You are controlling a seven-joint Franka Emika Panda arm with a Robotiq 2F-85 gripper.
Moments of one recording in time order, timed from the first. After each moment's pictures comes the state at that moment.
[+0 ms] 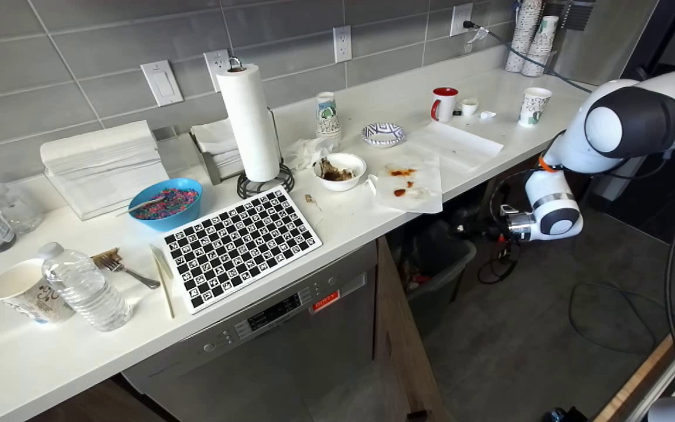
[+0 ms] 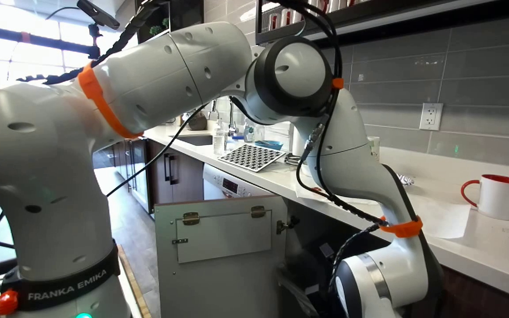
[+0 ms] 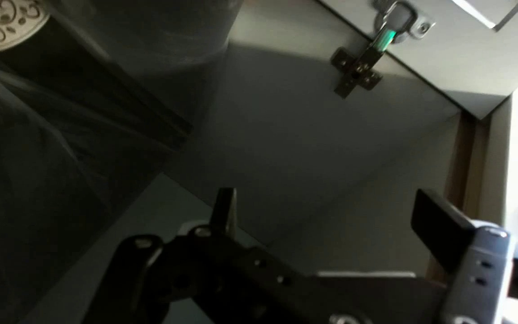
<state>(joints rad) -0.35 1.10 -0.23 -1.79 1.75 1.60 -1.87</state>
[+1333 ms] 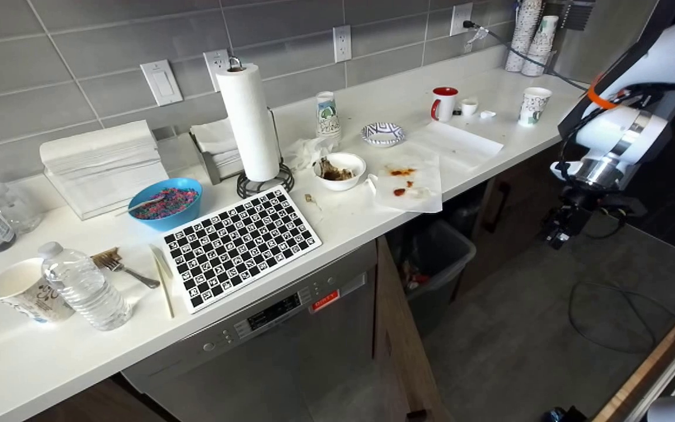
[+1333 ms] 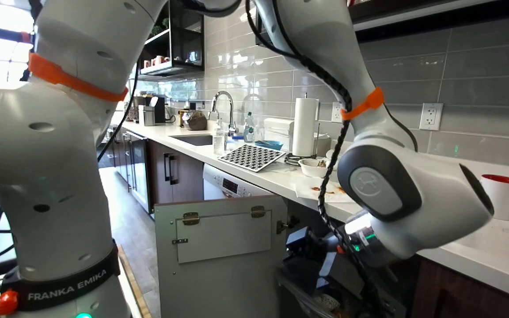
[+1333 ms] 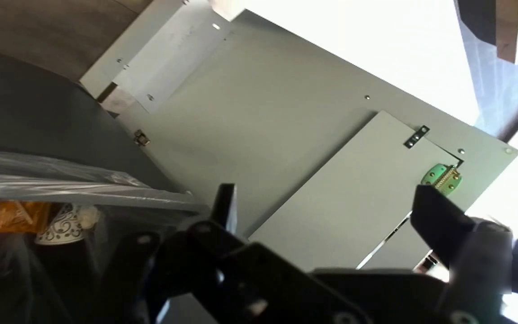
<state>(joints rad) -0.24 0.43 -0.44 -2.25 0.70 1.92 -1.83</state>
